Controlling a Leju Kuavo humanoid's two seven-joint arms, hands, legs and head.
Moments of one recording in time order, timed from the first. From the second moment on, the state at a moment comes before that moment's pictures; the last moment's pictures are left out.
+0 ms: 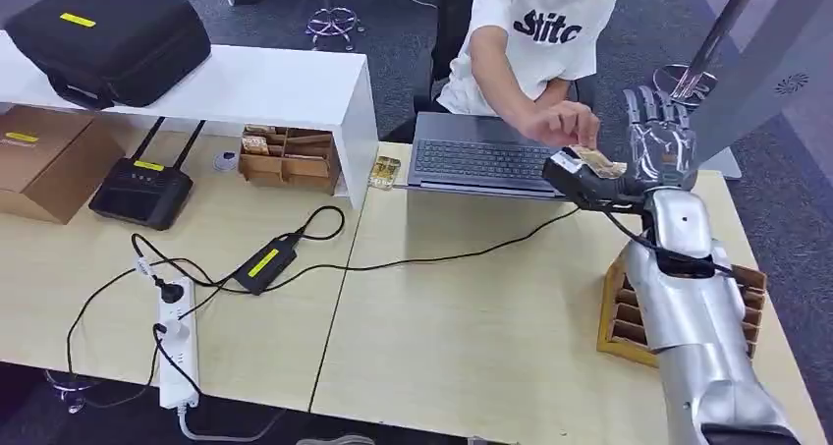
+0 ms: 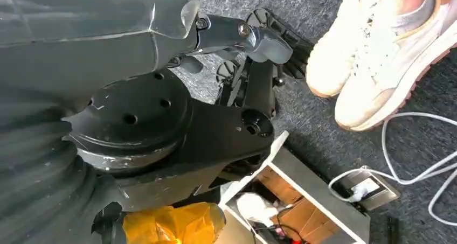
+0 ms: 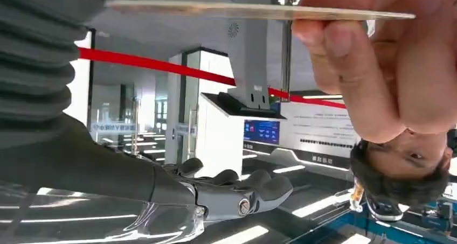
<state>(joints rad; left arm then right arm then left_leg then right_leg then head) -0.06 0.00 -0.77 -0.13 1.57 0.09 -0.03 -0.72 -0.11 0.03 -1.00 1.48 -0.15 0.08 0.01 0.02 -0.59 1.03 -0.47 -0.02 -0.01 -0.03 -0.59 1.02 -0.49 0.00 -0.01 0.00</state>
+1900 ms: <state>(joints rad) -0.03 -0.04 -0.66 -0.13 1.57 0.15 -0.07 0.05 -0.05 -0.53 -1.91 0.66 -0.13 -0.45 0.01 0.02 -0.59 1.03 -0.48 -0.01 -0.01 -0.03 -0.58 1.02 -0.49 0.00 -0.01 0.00</state>
